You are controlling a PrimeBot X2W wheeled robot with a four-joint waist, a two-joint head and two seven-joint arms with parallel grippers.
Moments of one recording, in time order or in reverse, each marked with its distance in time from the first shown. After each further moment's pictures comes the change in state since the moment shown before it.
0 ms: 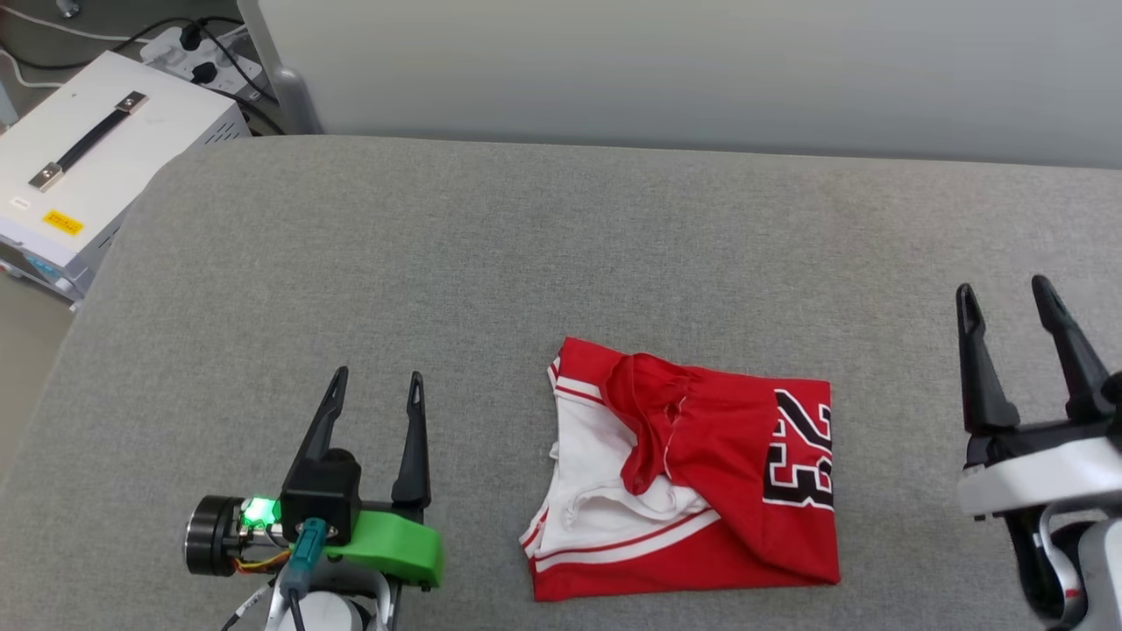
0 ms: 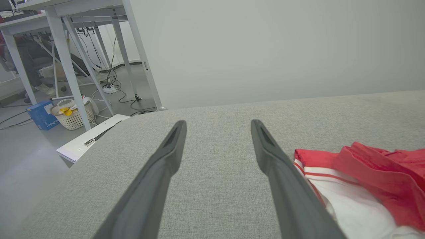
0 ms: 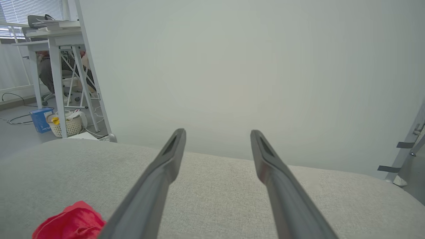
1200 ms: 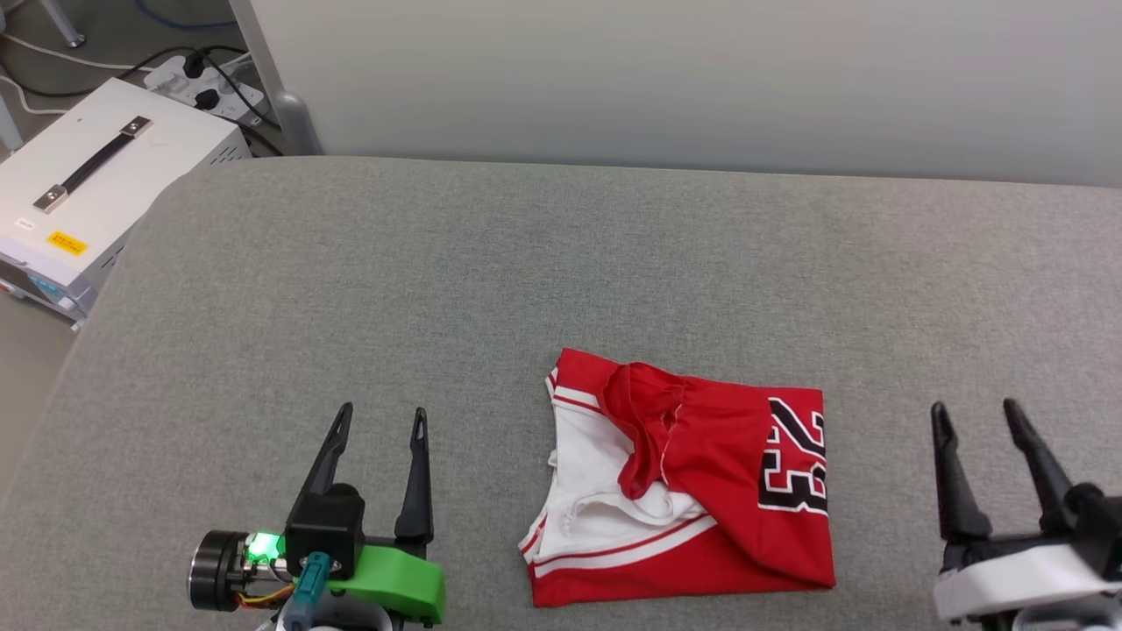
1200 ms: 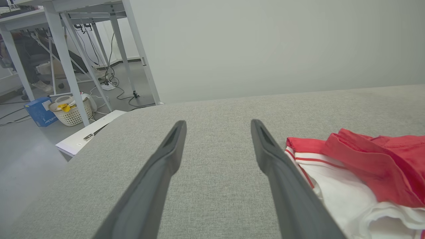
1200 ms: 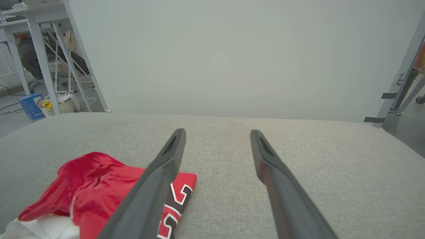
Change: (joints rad) left arm 0.072 0.001 -0.006 -0.023 0.001 0.000 0.000; right arm 0.237 0.137 -0.055 -0.047 -0.090 0.000 -0.004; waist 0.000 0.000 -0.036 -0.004
